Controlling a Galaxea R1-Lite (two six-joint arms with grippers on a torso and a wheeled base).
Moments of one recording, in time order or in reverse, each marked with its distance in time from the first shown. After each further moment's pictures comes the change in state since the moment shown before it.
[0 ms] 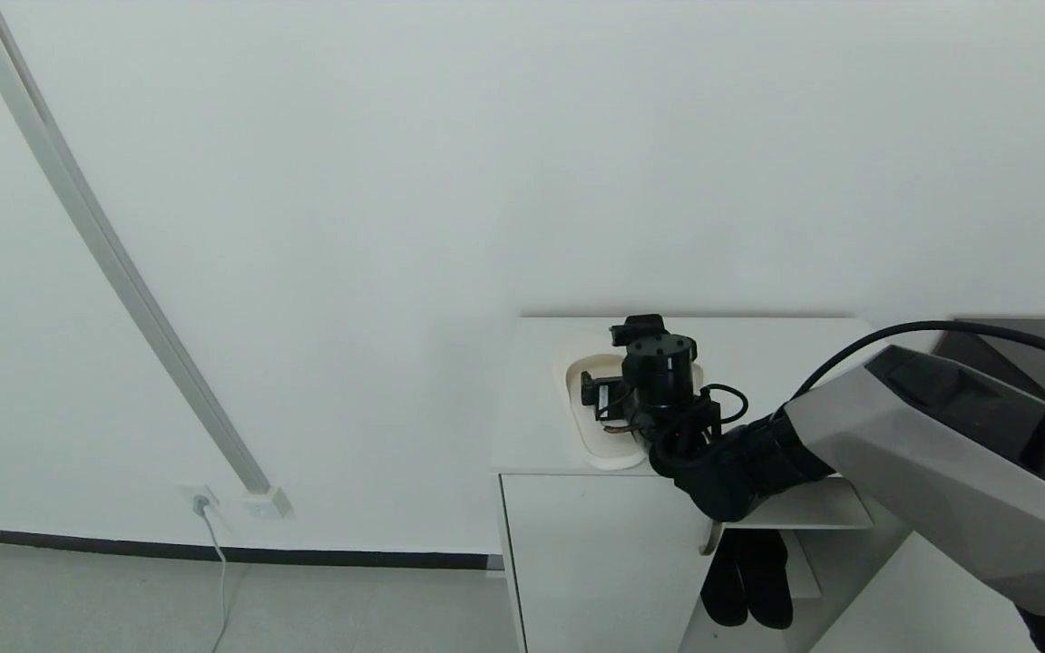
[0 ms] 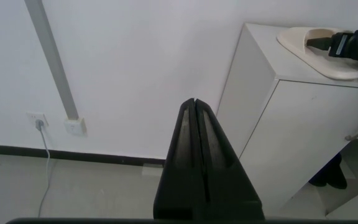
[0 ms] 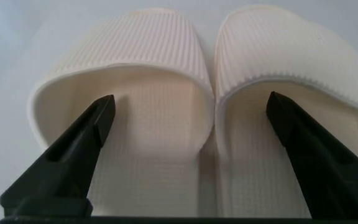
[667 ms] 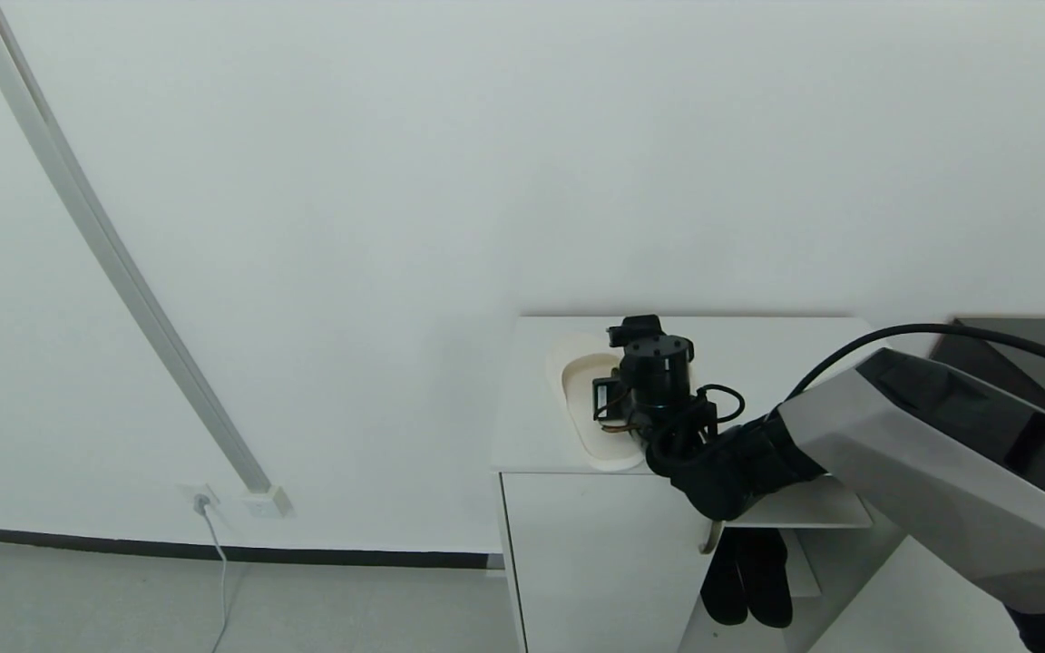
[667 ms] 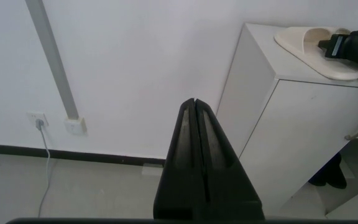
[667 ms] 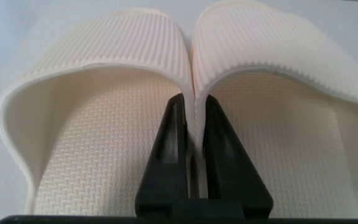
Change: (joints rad) left arm 0.000 0.000 0.000 0.000 0.000 0.000; right arm 0.000 0.016 -0.021 0.000 -0.005 -0.018
